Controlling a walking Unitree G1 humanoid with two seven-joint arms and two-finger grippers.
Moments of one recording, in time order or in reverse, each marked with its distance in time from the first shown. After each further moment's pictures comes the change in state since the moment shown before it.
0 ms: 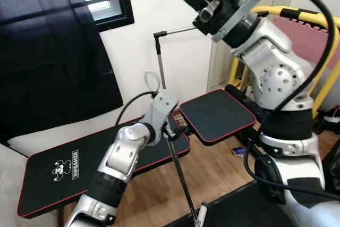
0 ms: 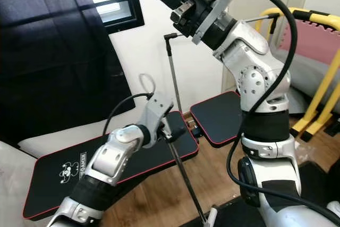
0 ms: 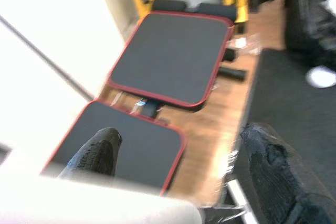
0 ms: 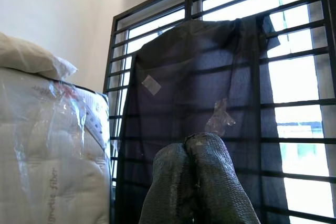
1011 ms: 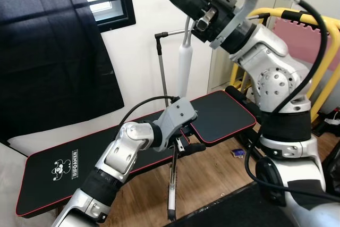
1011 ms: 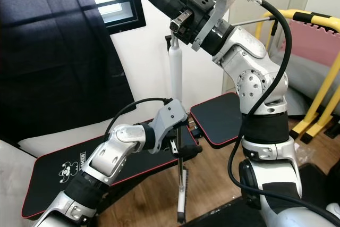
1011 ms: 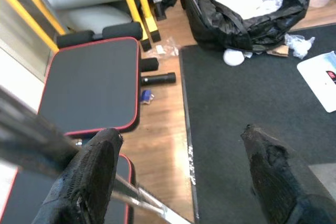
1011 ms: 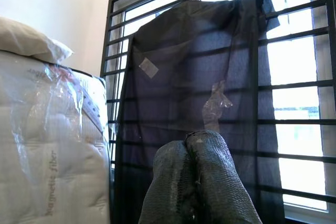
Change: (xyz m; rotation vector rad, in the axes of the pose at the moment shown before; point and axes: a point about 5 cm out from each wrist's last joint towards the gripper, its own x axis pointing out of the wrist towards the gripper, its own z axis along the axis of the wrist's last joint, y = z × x) left arm -0.018 -0.021 0.000 0.168 -0.031 -0.392; right arm -0.005 -0.006 -0.010 -0.006 0.055 -0.012
